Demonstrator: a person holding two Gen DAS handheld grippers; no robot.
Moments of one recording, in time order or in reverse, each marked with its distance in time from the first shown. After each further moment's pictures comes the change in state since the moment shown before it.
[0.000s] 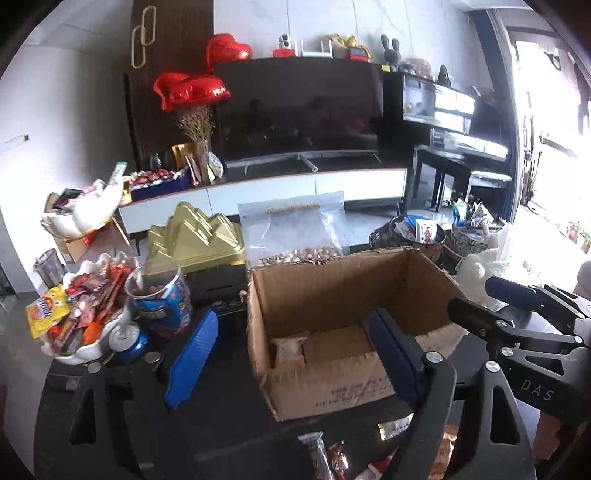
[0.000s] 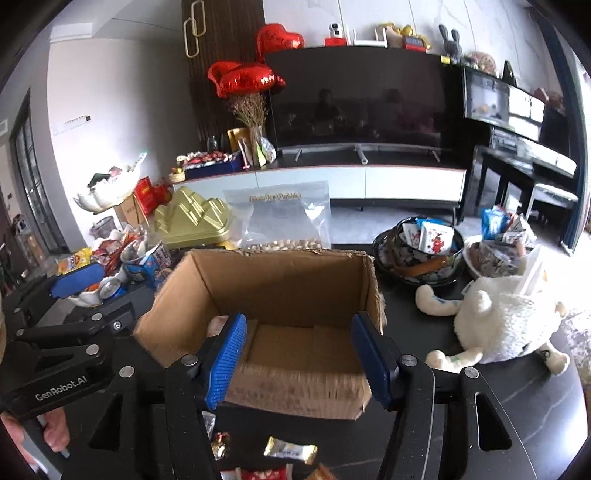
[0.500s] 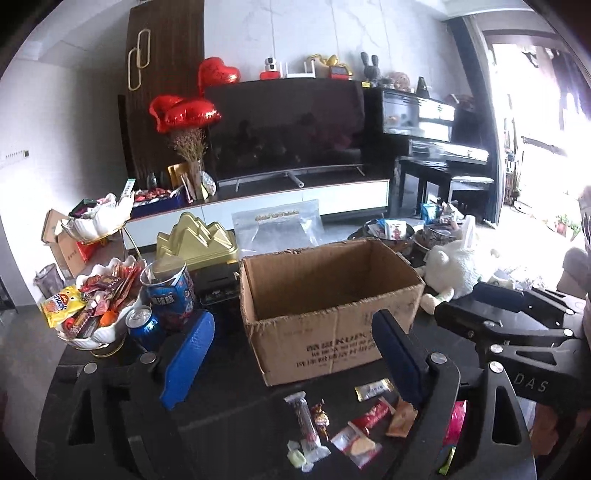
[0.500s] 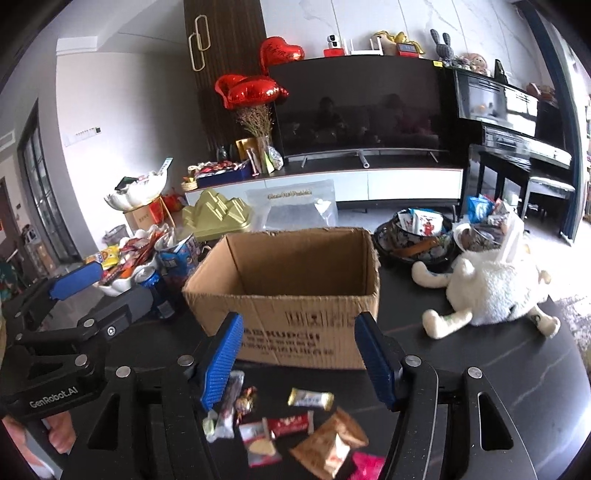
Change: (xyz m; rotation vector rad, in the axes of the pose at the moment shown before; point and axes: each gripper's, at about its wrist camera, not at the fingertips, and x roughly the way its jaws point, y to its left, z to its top) left arm -0.077 -0.020 -0.039 0.048 -0.066 -0.037; right arm -0.073 0.005 -0.048 0.042 -0.022 0.033
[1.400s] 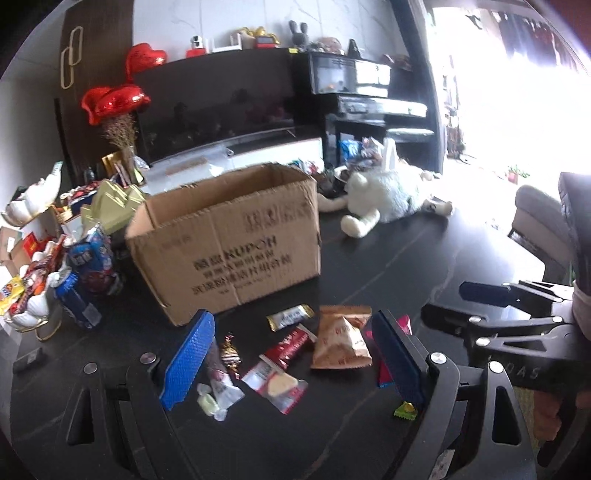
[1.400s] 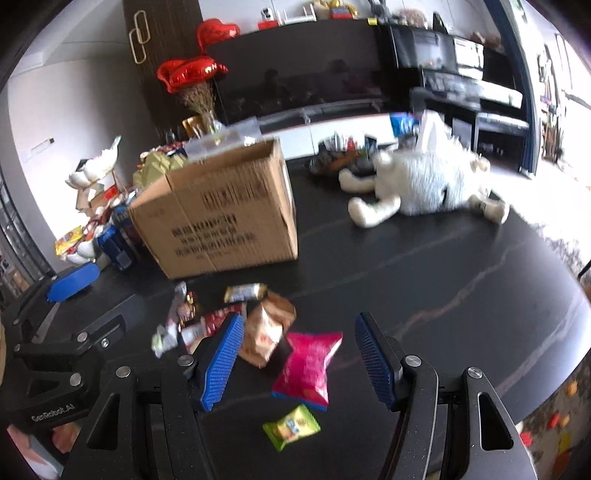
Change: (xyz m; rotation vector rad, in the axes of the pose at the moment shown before) left arm 0.011 -0.085 -0.089 0.150 0.112 -0.206; right arm -0.023 -0.066 -0.120 0.169 0.141 -0.111
